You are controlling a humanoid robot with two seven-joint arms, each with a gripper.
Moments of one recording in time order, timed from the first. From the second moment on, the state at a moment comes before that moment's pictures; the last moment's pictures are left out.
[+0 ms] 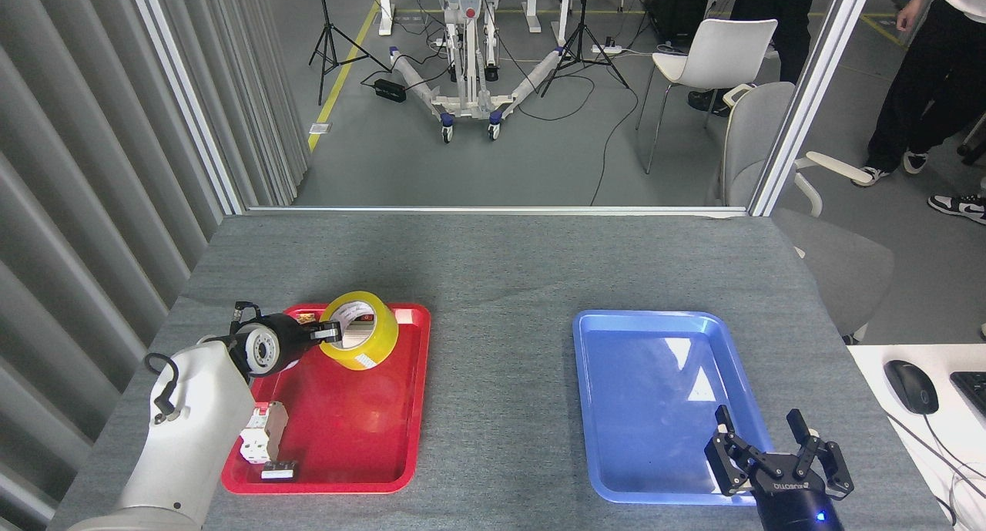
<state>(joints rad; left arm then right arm) -0.78 0.18 -0.07 -0.67 -1.04 -0.17 -0.61 0.09 -0.13 -0.11 -1.51 1.29 -0.11 -0.09</state>
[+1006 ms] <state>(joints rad) -0.11 -0.01 -0.05 -1.34 -0.13 -0.59 -0.79 0.11 -0.30 -0.10 -1.48 0.93 -0.37 -0.10</state>
